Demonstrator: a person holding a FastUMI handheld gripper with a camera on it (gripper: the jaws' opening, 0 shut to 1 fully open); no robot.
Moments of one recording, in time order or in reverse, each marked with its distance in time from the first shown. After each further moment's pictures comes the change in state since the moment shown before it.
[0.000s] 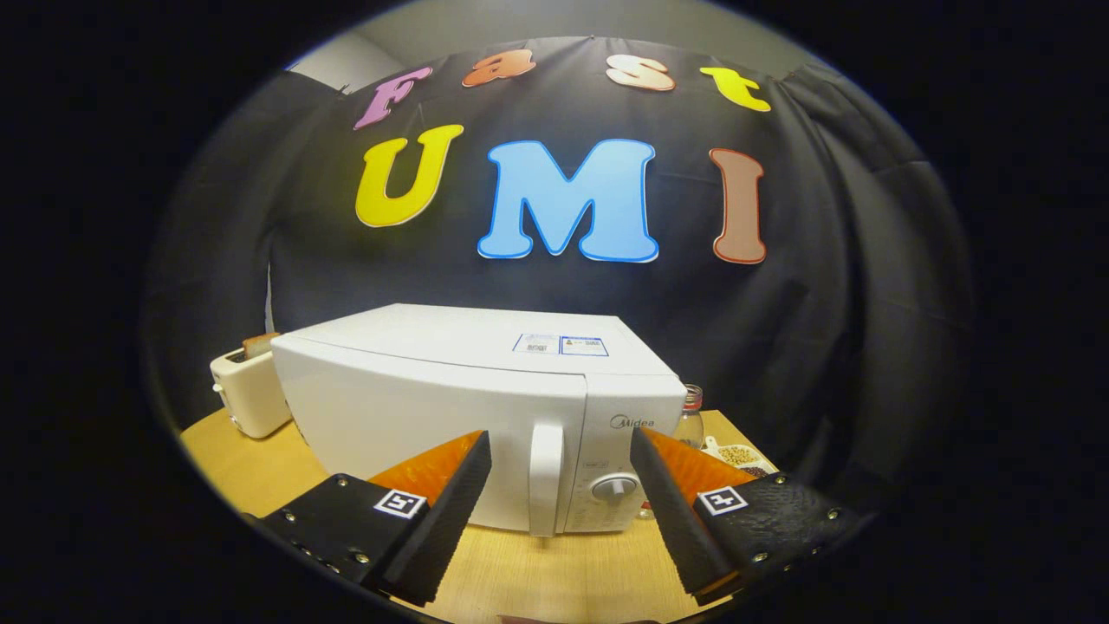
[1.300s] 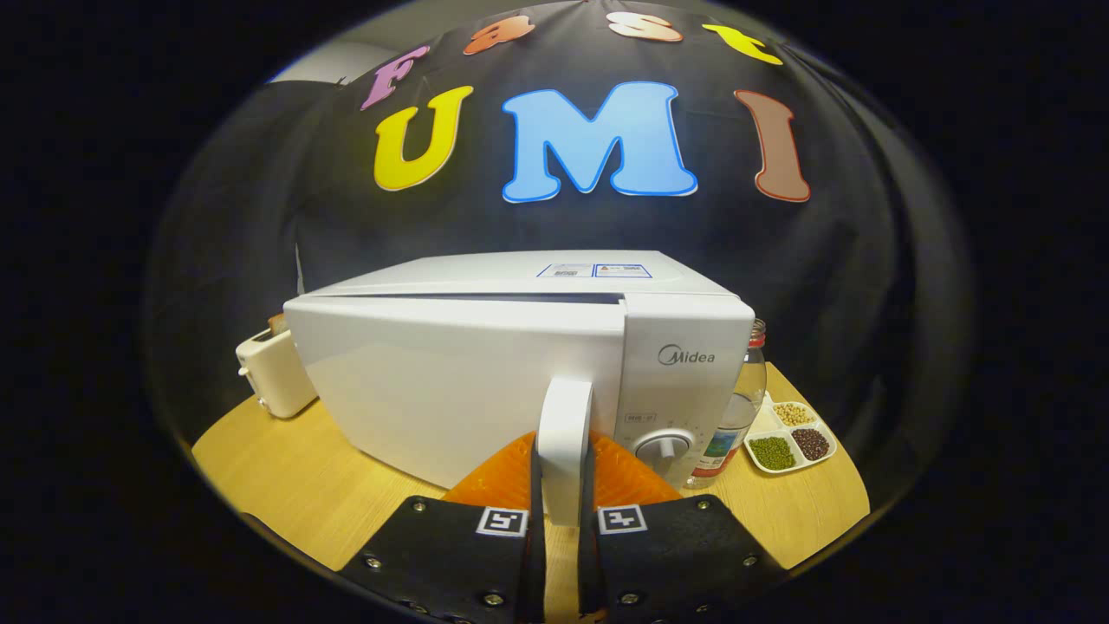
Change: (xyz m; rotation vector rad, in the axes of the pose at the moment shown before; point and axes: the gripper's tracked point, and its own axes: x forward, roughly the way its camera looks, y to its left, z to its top) arm -0.003 0.022 -0.050 0.045 0.180 0.181
